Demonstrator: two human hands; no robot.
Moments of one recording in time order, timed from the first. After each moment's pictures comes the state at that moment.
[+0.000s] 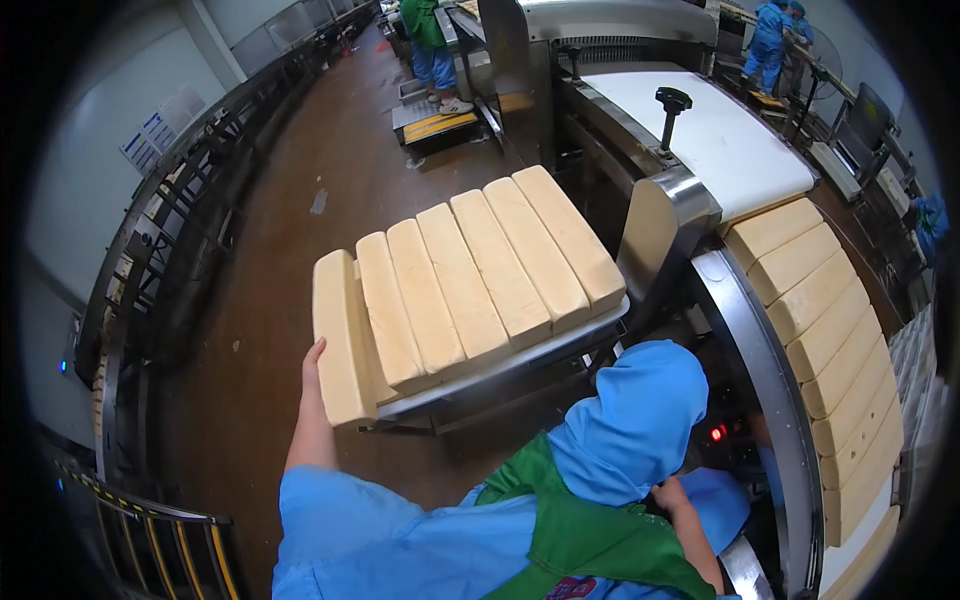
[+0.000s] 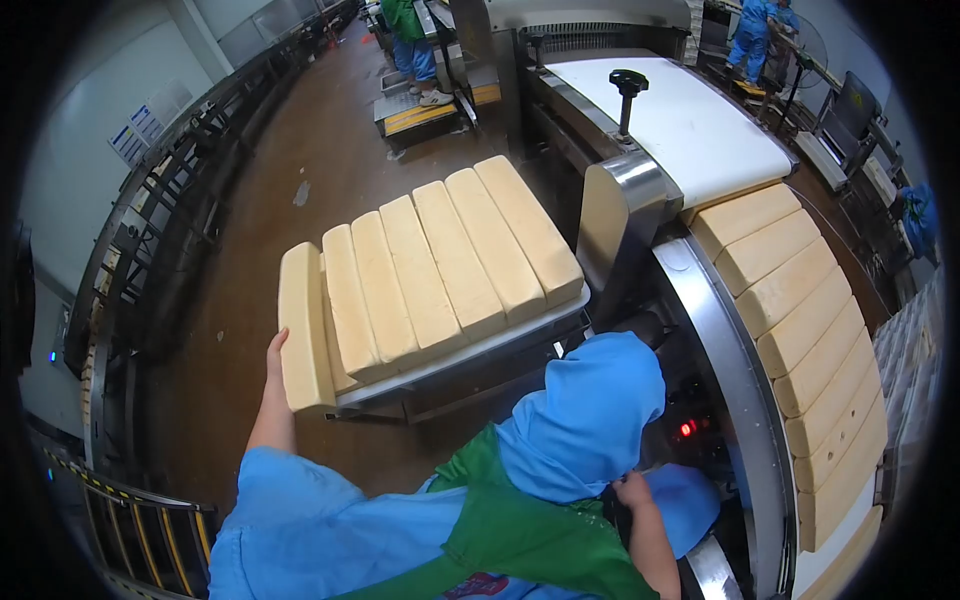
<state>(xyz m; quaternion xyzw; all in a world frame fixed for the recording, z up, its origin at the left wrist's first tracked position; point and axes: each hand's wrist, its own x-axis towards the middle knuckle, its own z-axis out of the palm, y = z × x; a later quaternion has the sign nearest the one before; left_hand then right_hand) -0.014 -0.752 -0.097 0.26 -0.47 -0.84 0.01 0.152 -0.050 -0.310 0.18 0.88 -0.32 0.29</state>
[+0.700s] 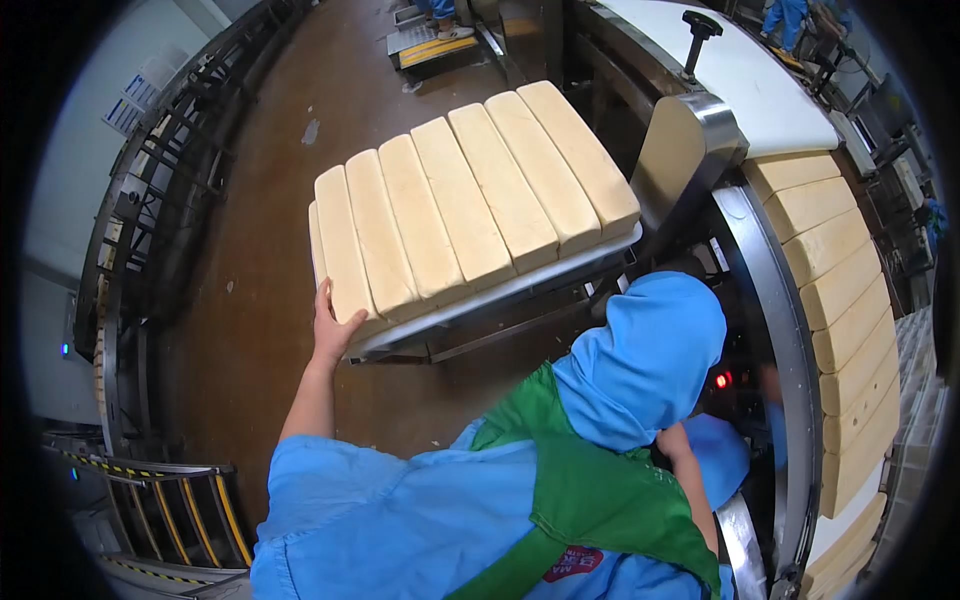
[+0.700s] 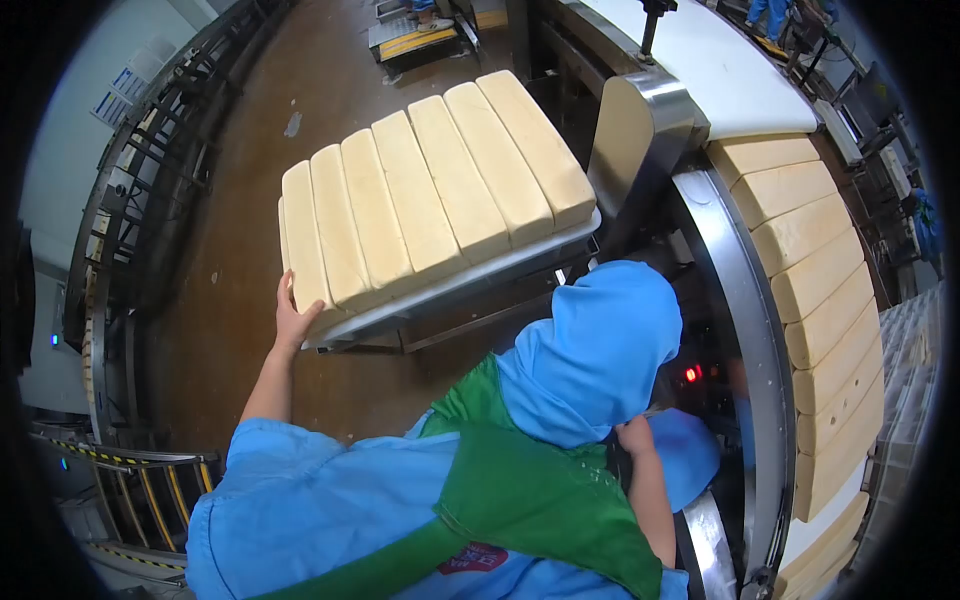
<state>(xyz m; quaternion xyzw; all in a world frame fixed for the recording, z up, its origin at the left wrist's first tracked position) 0.035 -0.718 -0.133 0.14 -0.85 -0.49 0.14 0.160 -0.051 -0.317 0.14 0.91 -0.31 0.25</state>
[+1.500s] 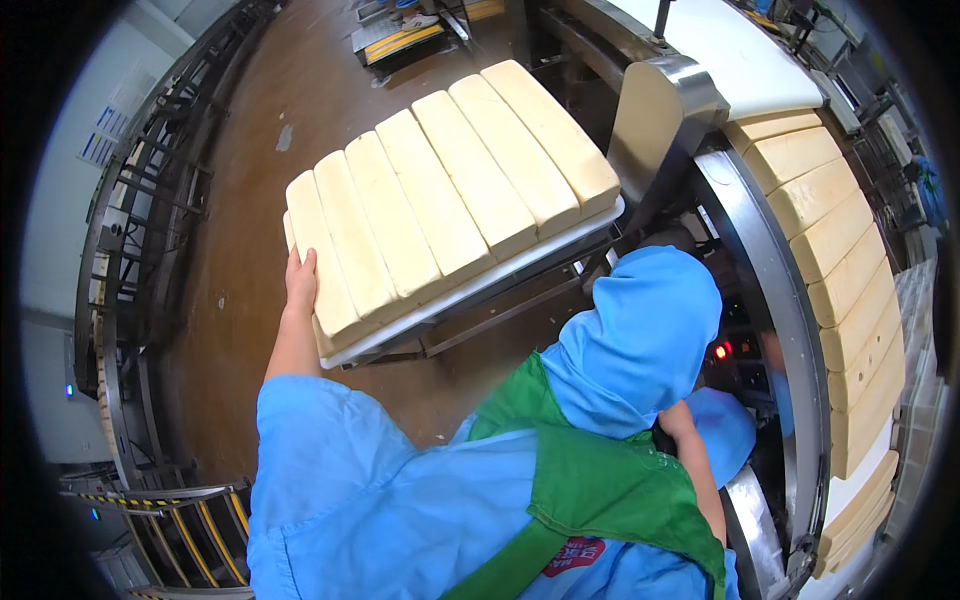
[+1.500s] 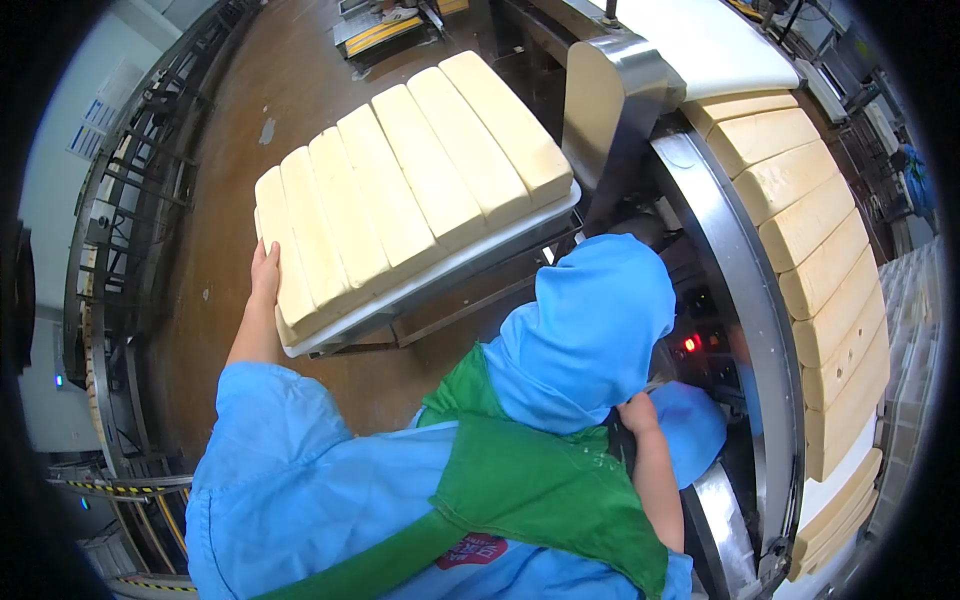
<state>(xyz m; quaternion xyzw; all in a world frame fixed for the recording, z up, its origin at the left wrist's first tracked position) -0.074 -0.780 -0.146 0.18 -0.79 -0.57 0.12 0.171 -0.048 -0.318 0.18 0.89 -0.30 0.31</state>
